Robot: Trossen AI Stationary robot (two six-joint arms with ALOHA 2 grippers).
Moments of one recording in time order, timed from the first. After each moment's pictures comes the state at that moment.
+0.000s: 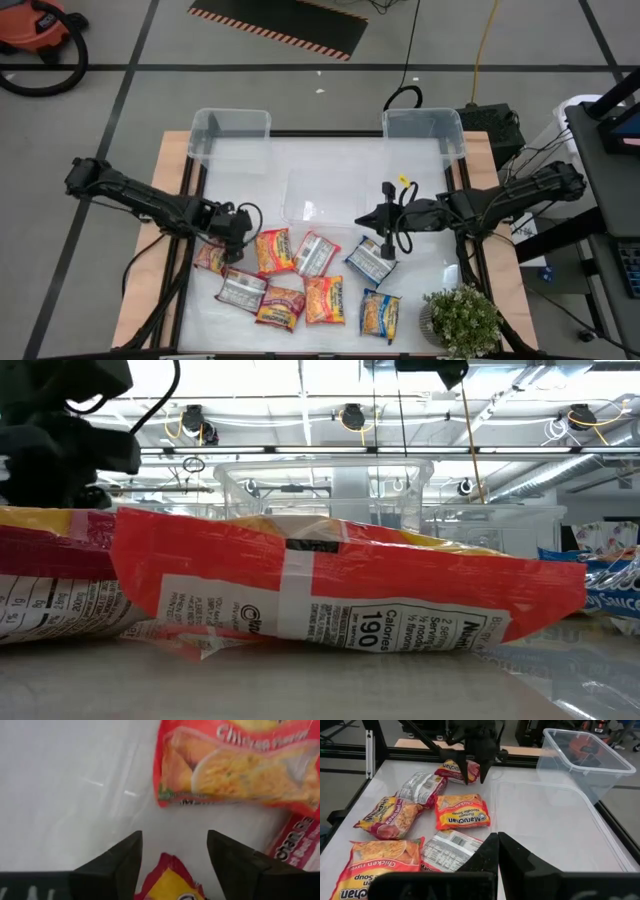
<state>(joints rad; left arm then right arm) -0.26 1.06 0.54 -0.70 -0.08 -0.55 0.26 1.15 0.91 -0.23 0.31 0.09</state>
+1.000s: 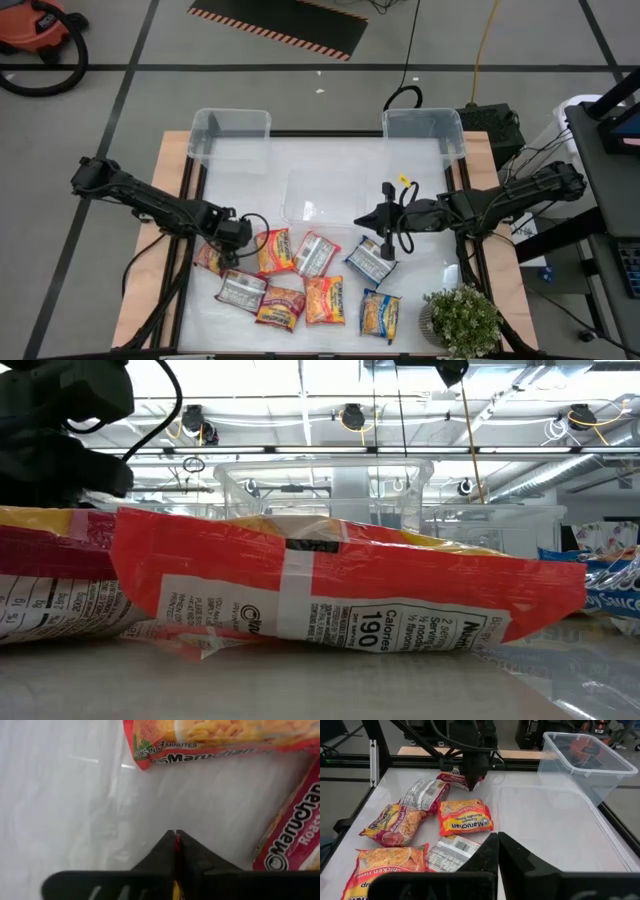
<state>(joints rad) -0.27 1.16 0.54 -0.74 0.02 -0.44 0.26 1.15 0.91 -0.21 0.31 0.12</state>
